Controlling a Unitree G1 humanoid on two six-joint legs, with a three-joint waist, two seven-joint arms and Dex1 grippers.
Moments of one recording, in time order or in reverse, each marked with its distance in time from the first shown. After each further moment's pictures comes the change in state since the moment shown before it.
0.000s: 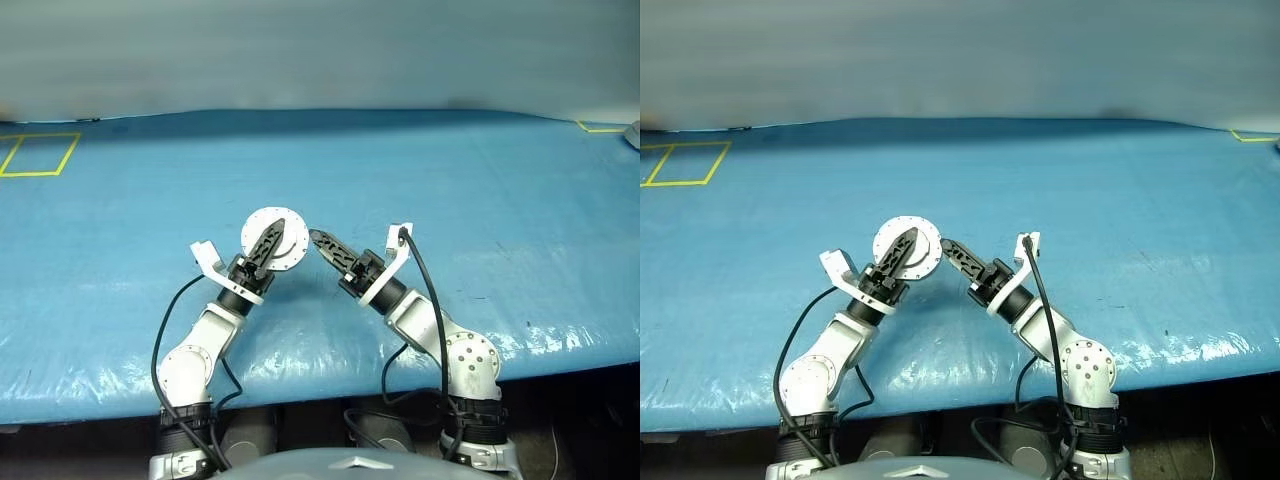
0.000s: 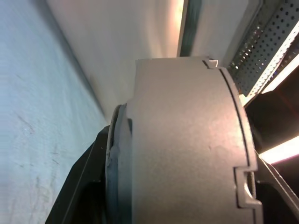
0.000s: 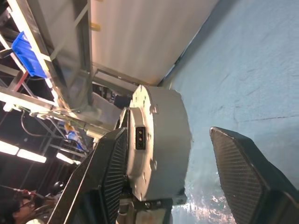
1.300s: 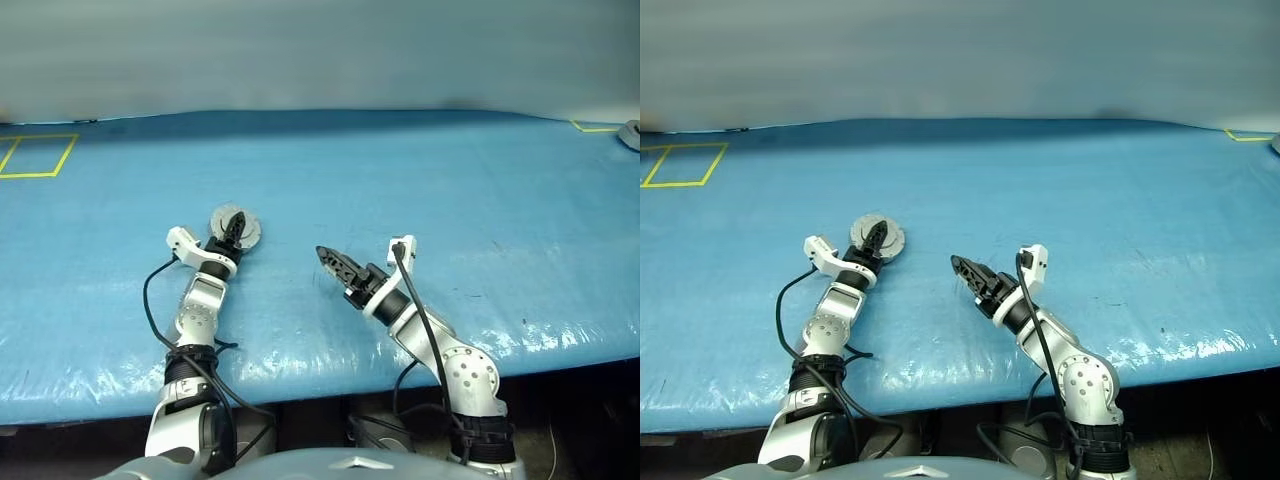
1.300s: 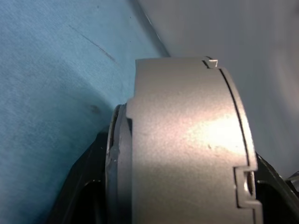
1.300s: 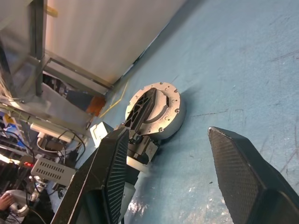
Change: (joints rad) left arm -0.302 0.058 0.200 0.534 0.443 -0.336 0.077; right arm 0.081 -0.024 0.051 -0.052 -0.247 -0.077 0.038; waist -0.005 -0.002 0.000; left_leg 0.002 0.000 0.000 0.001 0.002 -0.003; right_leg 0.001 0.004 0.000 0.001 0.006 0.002
